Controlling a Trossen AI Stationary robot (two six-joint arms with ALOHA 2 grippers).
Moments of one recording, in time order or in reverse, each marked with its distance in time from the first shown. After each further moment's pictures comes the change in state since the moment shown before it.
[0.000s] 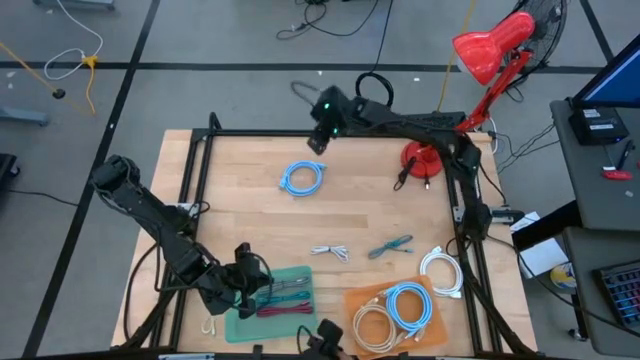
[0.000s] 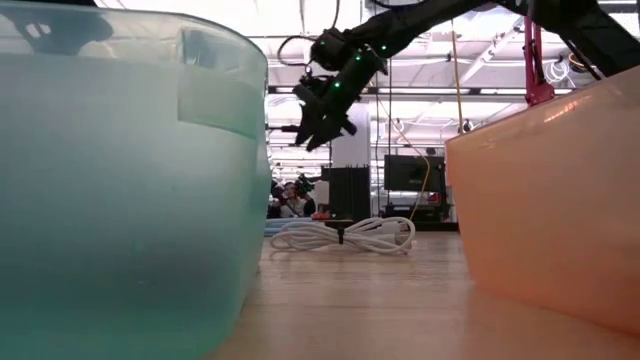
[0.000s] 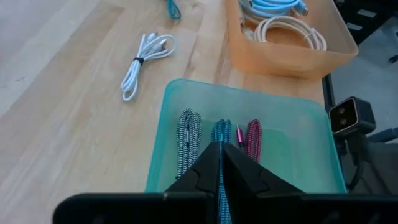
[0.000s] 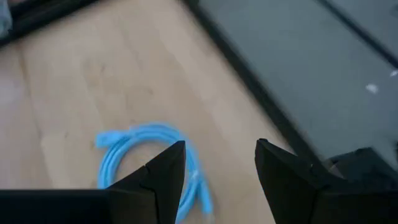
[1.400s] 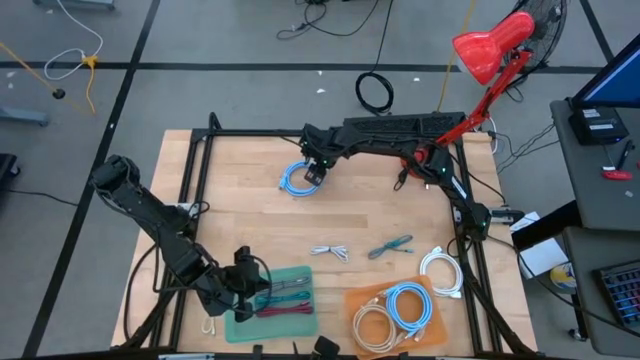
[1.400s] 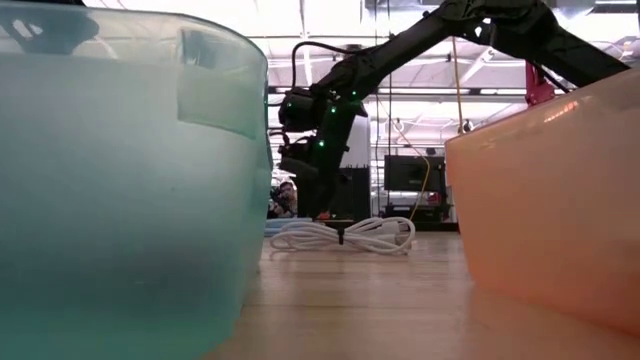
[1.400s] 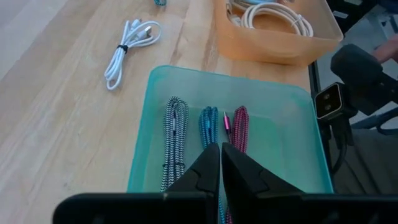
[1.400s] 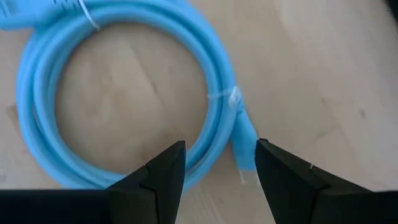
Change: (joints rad) left arm -0.020 0.000 0.000 0.000 0.052 -0.006; right arm 0.091 0.244 0.034 -0.164 0.083 0.006
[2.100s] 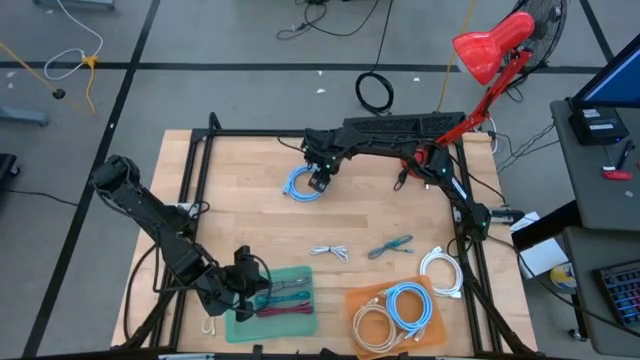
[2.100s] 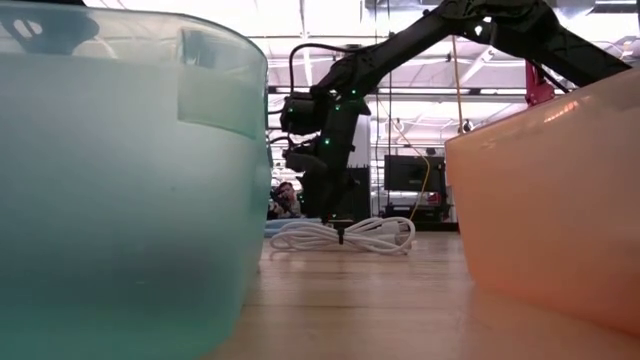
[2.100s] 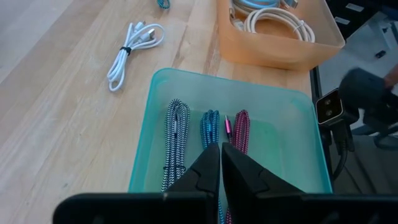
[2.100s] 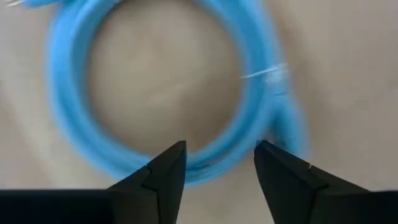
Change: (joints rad) left arm 0.000 0.000 0.000 0.003 -0.013 -0.016; right arm 0.015 0.000 -0.004 -0.120 -0.145 0.041
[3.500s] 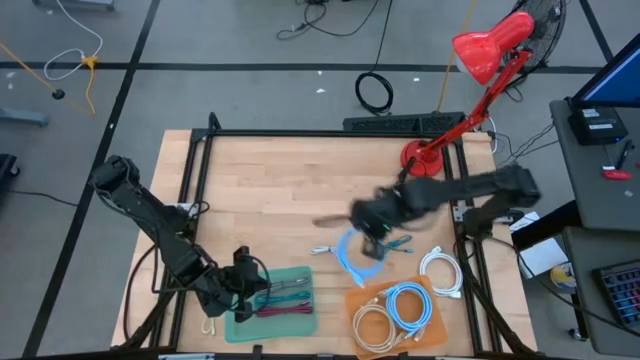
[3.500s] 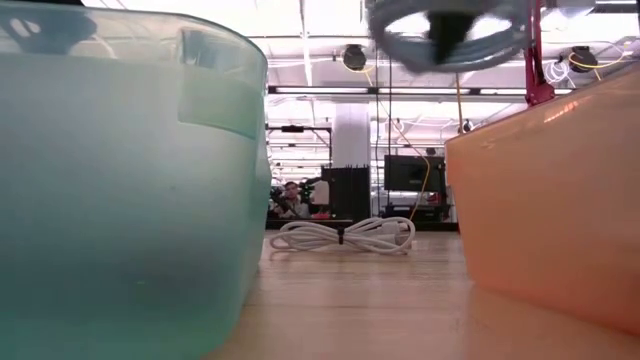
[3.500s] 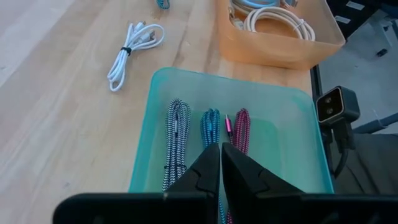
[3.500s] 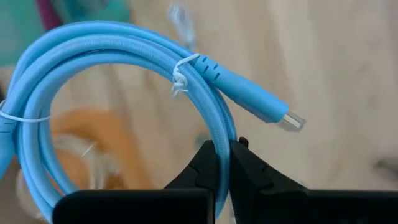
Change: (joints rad) left arm -0.007 0.000 0.000 -0.004 -0.007 0.003; right arm 0.601 -0.731 -0.385 -0.308 0.193 0.371
